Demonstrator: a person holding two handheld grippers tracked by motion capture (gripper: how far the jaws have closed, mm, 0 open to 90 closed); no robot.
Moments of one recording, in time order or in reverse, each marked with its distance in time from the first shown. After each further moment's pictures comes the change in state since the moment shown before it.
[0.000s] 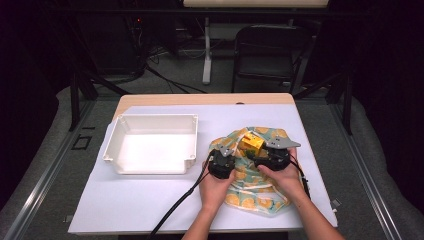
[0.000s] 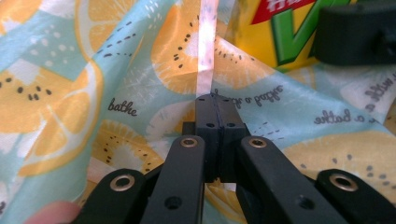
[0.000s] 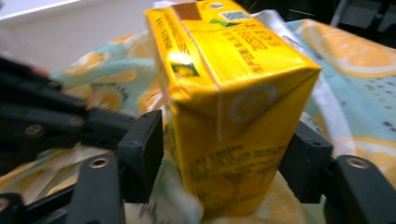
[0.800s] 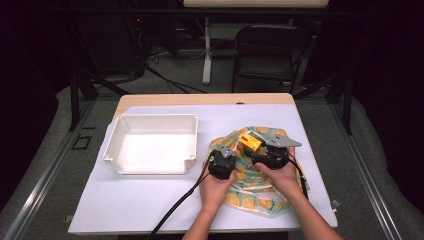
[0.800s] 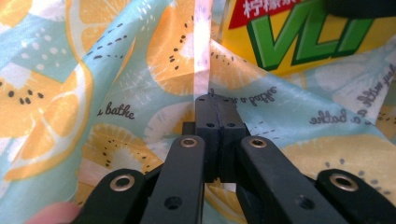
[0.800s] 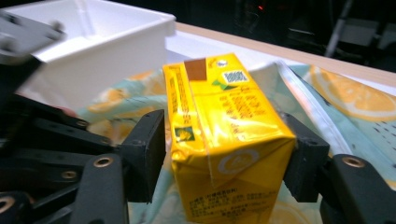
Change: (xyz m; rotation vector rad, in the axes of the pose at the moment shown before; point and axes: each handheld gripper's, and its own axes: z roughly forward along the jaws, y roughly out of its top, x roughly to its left) left arm -0.002 -0.001 0.000 -0.024 0.007 0.022; right arm 0.006 0.014 -0.002 -0.070 -0.013 0.041
